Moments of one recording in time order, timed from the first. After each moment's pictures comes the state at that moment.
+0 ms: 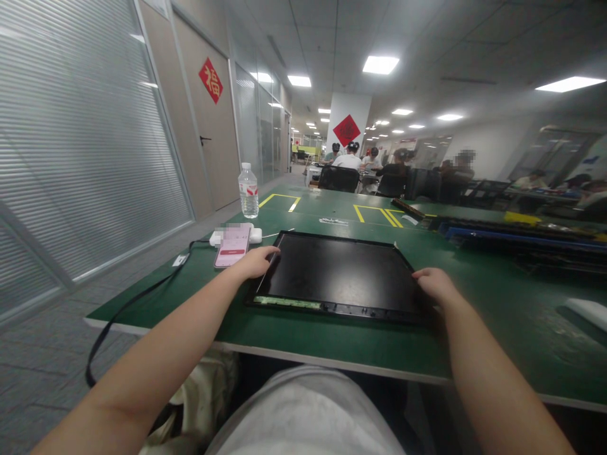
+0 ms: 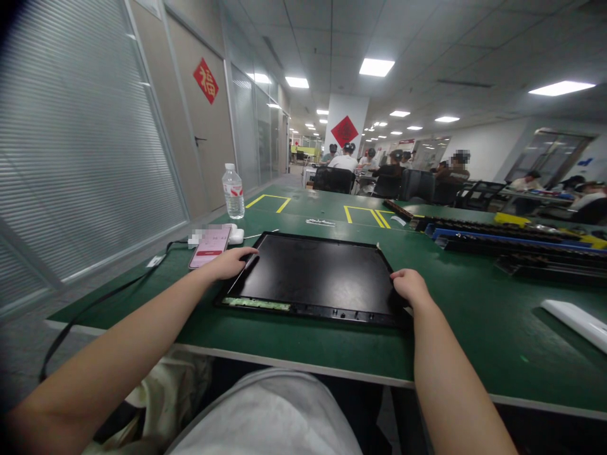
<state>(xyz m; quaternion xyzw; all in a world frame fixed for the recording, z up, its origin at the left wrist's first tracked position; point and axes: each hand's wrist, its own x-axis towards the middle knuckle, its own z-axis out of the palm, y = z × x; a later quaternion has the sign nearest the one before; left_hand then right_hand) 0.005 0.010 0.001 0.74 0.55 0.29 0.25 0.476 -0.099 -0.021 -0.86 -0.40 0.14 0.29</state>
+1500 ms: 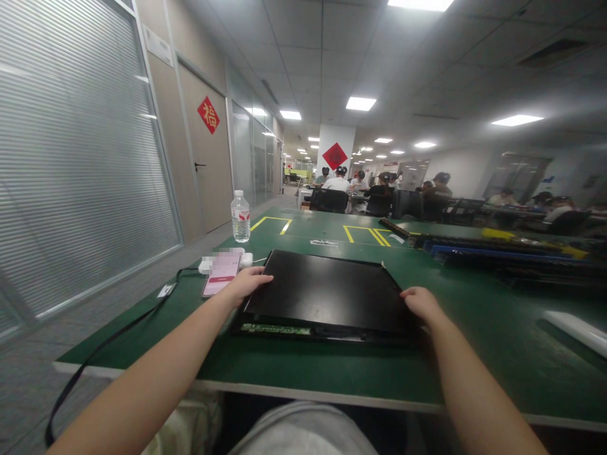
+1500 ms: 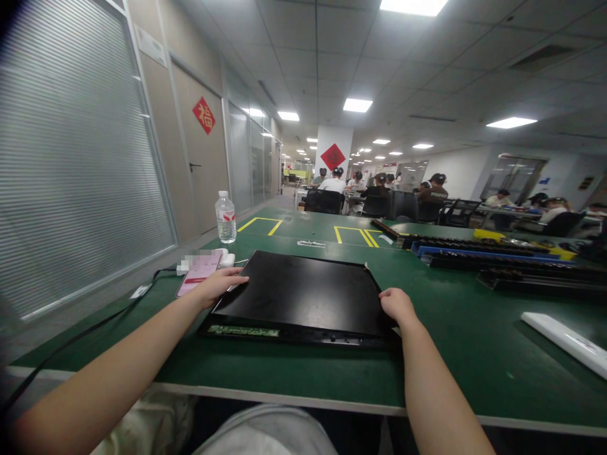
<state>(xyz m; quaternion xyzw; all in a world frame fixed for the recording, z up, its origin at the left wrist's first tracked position) 0.021 -0.012 0.022 0.50 0.49 0.40 0.60 0.475 -0.099 -0.022 -0.85 -0.42 0.12 0.30</state>
